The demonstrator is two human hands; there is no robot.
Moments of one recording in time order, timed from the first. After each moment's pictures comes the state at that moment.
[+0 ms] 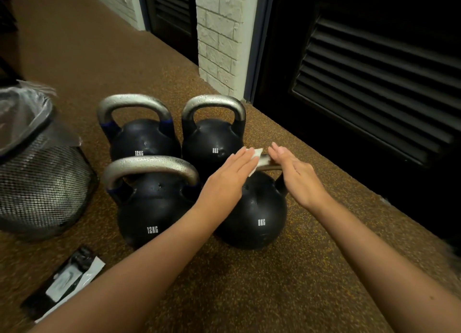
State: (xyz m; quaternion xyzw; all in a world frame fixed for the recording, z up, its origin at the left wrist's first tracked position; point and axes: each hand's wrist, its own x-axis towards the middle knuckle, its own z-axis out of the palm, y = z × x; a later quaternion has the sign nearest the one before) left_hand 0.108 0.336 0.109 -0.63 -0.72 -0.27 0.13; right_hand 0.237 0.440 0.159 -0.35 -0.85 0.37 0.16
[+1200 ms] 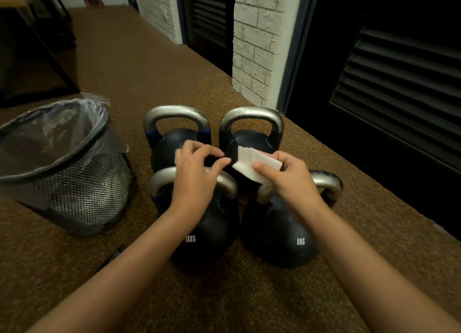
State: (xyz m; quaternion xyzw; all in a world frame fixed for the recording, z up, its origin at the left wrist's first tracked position) left_hand 0.046 0.258 0.171 -0.32 -0.83 -0.45 0.03; right_hand 0.160 0.383 0.175 -0.26 -0.71 0.61 0.24
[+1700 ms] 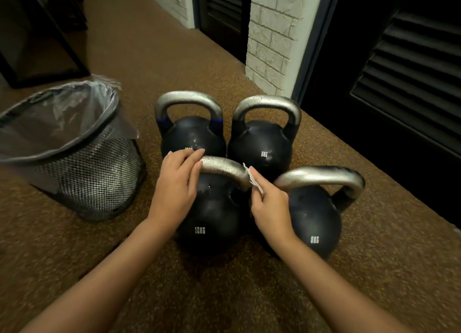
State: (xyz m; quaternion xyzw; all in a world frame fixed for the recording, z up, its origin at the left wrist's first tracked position) left_hand 0.007 0.212 0.112 -0.41 -0.83 -0.36 0.13; right_hand 0.139 0.339 0.106 -0.29 -0.82 0.43 0.26
